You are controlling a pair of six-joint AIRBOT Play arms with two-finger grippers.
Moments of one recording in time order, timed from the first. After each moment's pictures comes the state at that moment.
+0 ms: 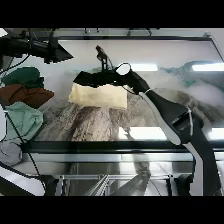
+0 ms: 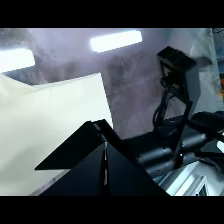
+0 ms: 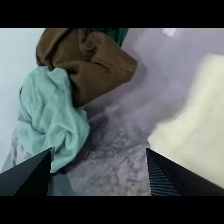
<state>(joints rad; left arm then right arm) 0.11 -1.81 1.99 0.62 -1.47 -1.33 0.57 -2.16 2.04 -0.33 0.83 1.12</state>
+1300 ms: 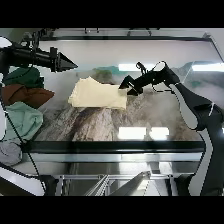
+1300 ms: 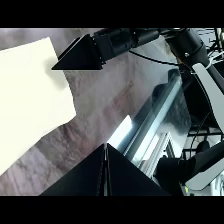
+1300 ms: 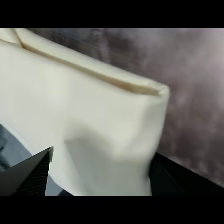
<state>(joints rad) 0.11 -1.81 1.84 0.45 -1.59 -1.15 0.18 -2.21 1.90 -0.66 1.23 1.50</state>
